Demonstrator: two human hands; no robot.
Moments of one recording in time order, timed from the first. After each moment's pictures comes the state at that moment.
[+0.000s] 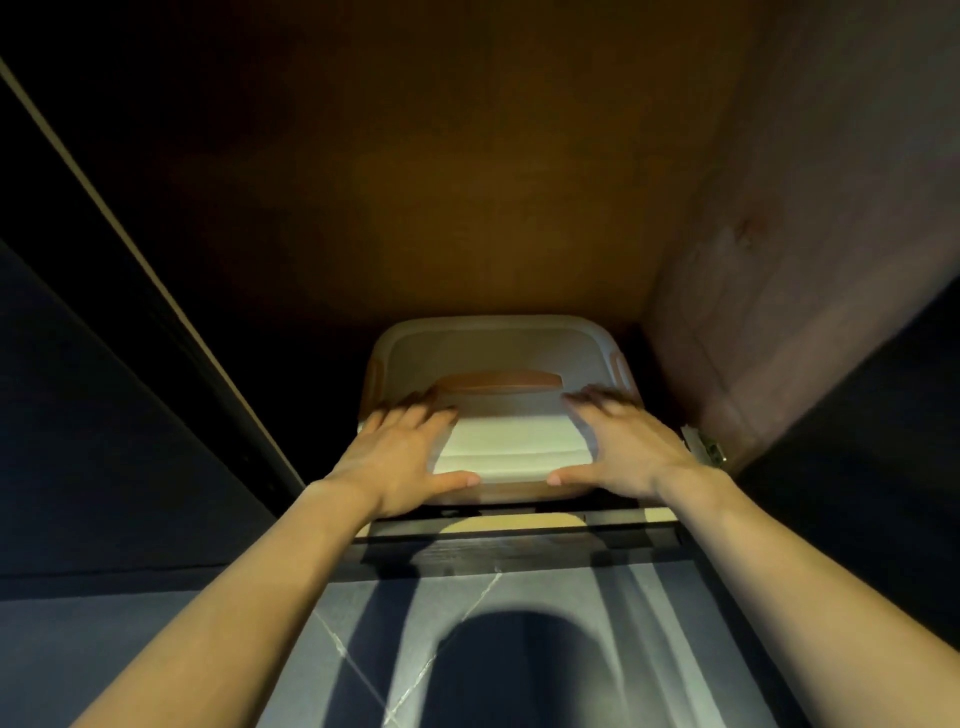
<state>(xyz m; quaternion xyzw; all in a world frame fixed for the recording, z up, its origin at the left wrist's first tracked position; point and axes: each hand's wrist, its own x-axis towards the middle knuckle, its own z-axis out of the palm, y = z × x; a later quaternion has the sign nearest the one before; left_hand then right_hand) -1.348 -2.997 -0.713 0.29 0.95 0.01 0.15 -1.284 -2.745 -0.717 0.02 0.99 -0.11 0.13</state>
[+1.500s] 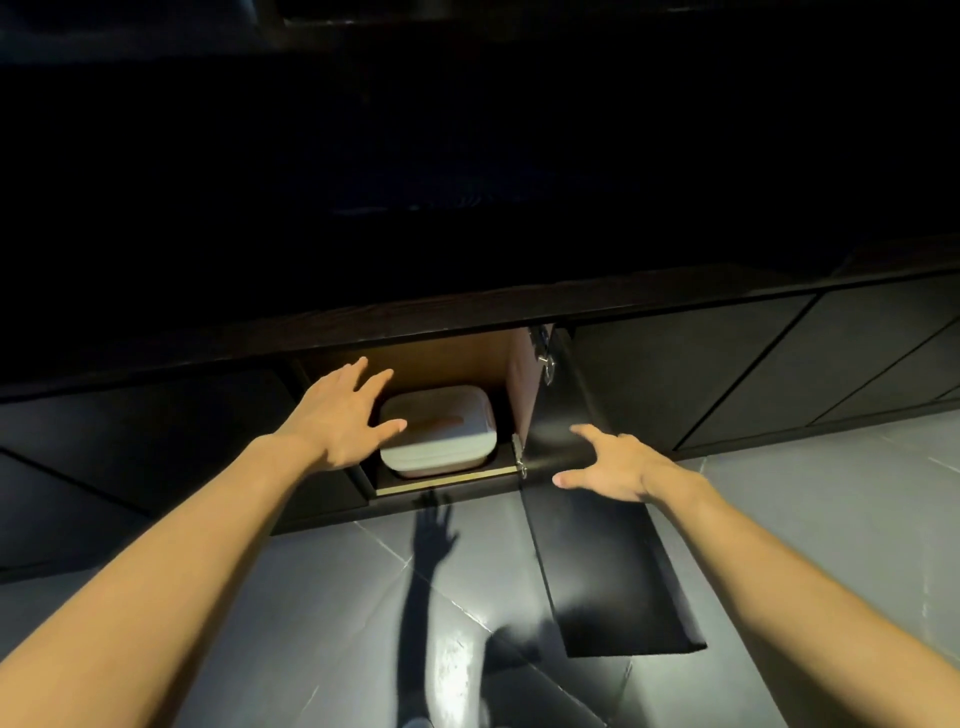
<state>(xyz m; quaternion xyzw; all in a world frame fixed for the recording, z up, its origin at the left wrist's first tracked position) -1.132 -3.019 -0.114 0.28 0.95 0.02 0.15 -0.993 -2.739 -0.166 0.23 0.90 -0.26 0.27</state>
